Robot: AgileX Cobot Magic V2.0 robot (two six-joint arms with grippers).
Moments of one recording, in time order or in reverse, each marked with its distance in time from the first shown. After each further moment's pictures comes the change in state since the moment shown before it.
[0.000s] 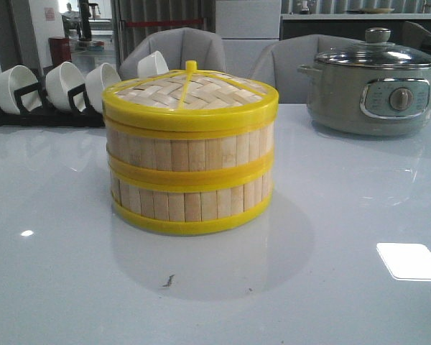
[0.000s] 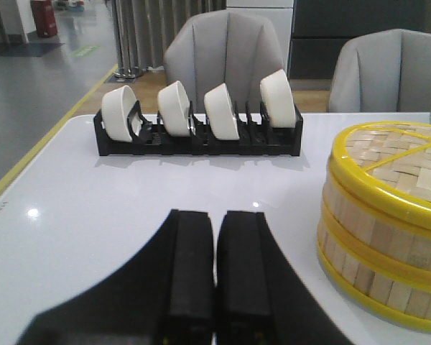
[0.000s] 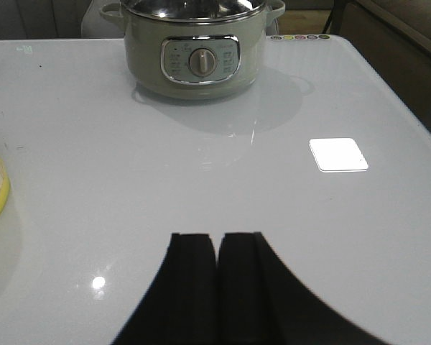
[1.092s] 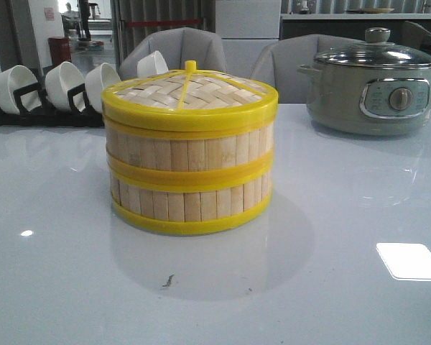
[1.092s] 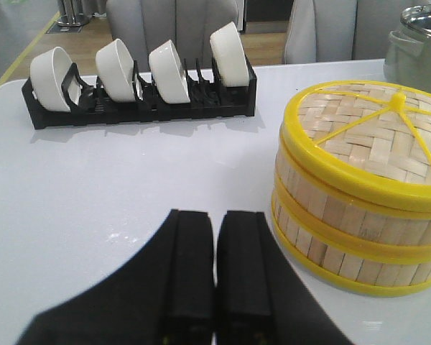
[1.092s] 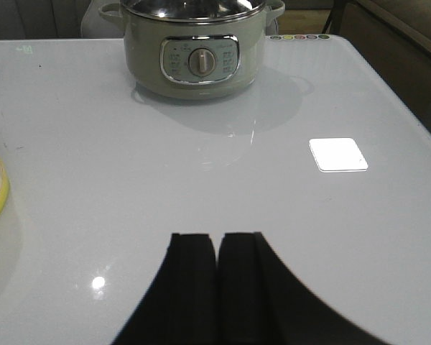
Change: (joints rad) left arm -0.137 0.292 -0.156 0.005 0.022 0.000; right arm 0.000 0.000 0.000 0.000 0.000 0.000
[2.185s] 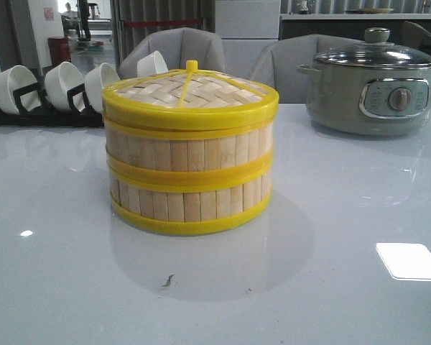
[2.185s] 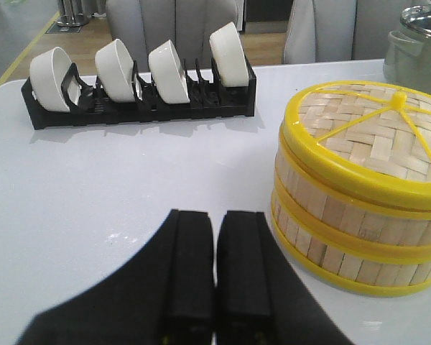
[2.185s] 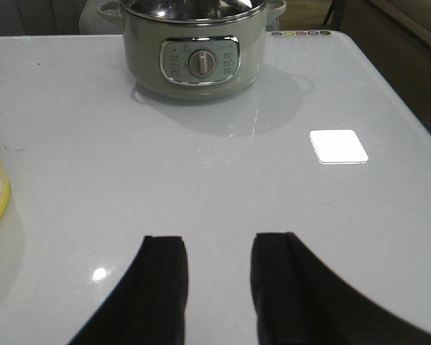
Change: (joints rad) left arm 0.000 0.000 0.000 0.000 0.000 0.000; right arm 0.000 0.050 -0.052 0.000 0.024 0.000
